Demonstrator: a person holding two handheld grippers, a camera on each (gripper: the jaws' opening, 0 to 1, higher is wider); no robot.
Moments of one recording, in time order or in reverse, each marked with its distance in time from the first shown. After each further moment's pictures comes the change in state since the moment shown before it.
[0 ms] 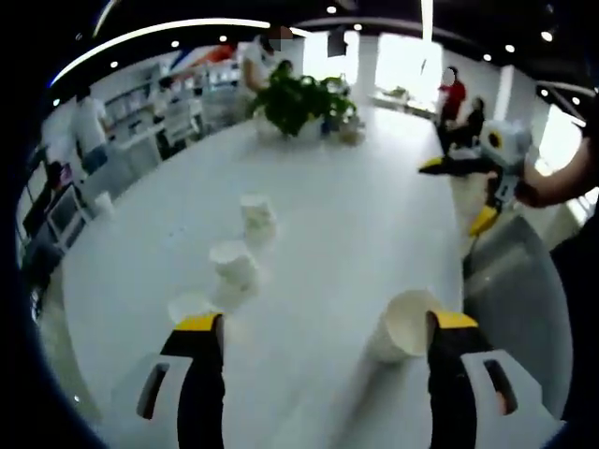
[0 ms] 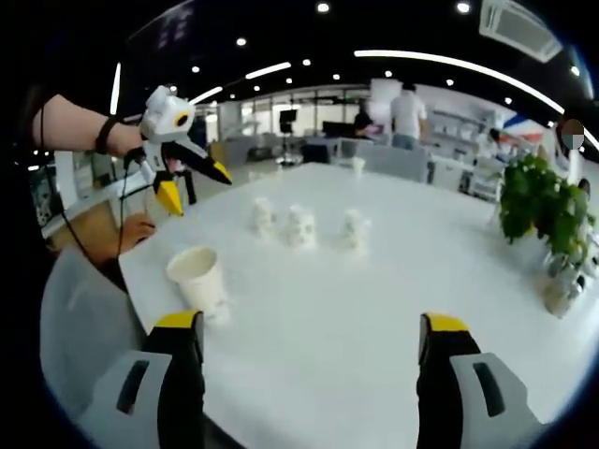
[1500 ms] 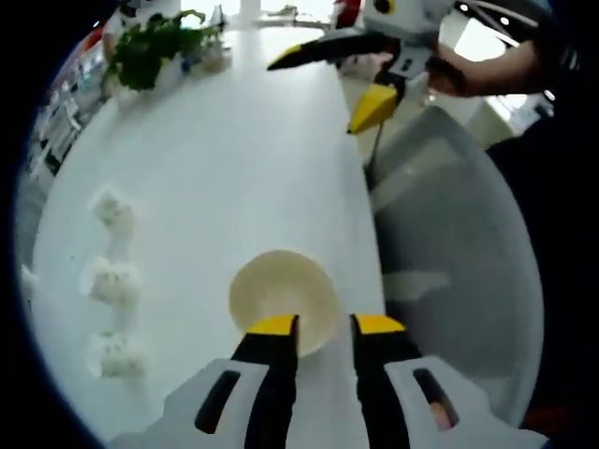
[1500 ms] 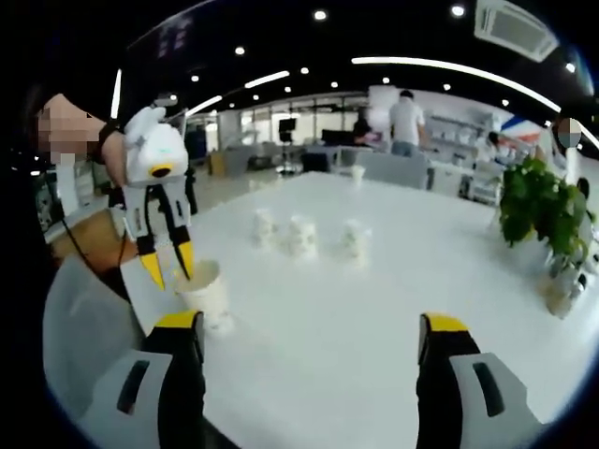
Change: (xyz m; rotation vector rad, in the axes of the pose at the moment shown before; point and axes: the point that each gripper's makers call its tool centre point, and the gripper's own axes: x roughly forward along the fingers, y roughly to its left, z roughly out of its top) left arm 0.024 -0.125 -0.055 0.303 0.414 -0.432; right arm -0.001 0.003 0.009 0.009 -0.043 0.002
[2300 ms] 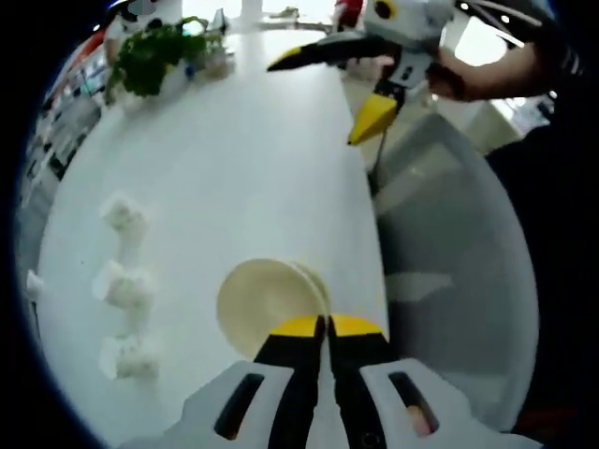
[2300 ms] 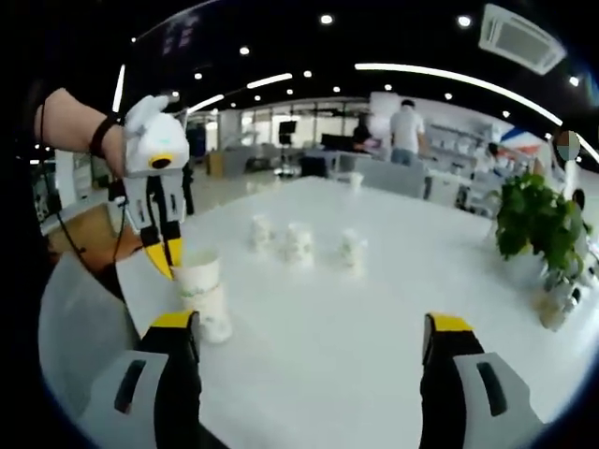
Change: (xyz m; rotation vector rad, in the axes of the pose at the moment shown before) left arm -0.013 0.012 0.010 0.035 0.018 0.025; right arm 0.003 -0.007 0.017 -0.030 -0.020 -0.014
